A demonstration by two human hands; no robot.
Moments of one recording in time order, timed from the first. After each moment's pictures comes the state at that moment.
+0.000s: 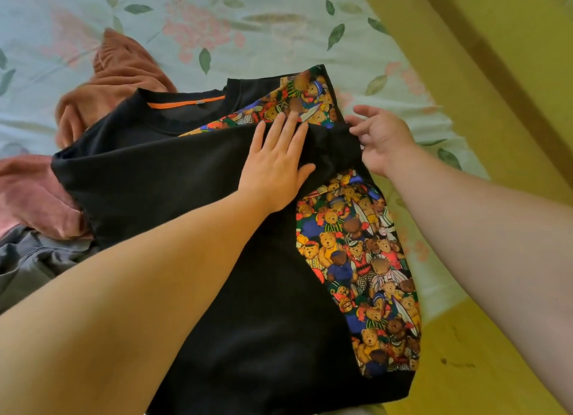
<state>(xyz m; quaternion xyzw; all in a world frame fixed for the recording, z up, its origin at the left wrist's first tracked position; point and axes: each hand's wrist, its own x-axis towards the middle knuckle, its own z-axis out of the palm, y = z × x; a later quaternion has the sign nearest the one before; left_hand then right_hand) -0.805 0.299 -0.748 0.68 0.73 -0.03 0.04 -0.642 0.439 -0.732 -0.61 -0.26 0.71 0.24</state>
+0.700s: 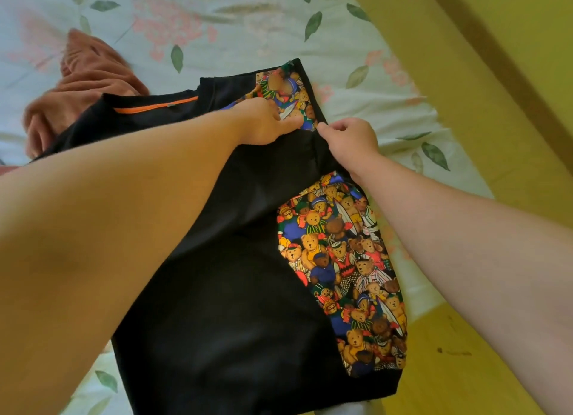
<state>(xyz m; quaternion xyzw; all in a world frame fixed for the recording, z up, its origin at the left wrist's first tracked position) -0.830 0.408 -0.723 0.58 0.73 -0.14 0.32 -0.639 0.427 -0.755 -0.66 -0.54 0.51 0.11</state>
